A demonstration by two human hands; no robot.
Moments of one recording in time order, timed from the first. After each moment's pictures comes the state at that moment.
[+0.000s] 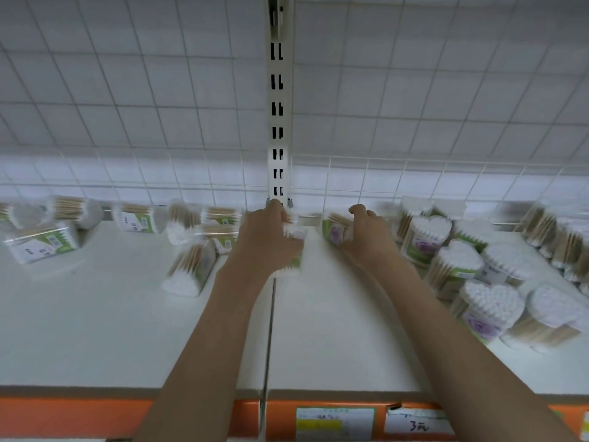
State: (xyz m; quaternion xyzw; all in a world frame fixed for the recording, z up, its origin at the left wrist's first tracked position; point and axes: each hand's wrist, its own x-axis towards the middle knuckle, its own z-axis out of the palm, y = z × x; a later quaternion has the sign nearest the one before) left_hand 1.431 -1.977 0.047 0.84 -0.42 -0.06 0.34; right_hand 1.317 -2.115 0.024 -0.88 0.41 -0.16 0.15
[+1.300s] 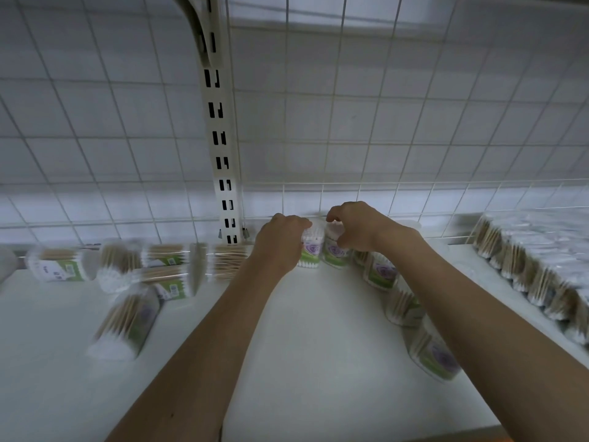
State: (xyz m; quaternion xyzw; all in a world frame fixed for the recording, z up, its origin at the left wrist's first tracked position) left_hand 1.426 -2.096 0.037 0.78 -0.59 0.02 0.21; right_hand 1.300 -2.186 0.082 -0.93 0.36 -0.02 0.06
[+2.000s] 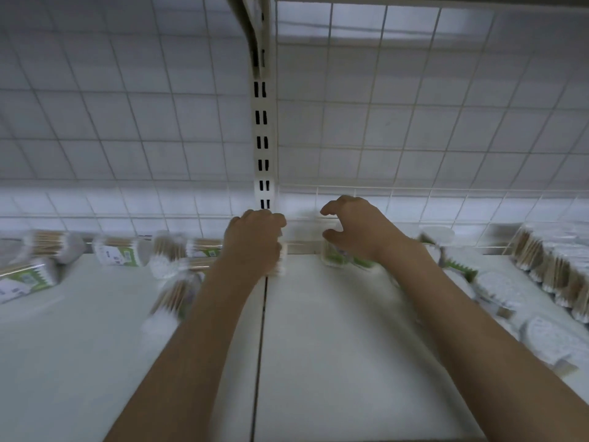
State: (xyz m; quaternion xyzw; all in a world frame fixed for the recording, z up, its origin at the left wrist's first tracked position) left_hand 1.458 -2.014 0.069 0.84 -0.52 0.12 0.15; right_hand 1.325 -2.137 0.087 -0.95 0.27 -0.16 0.07
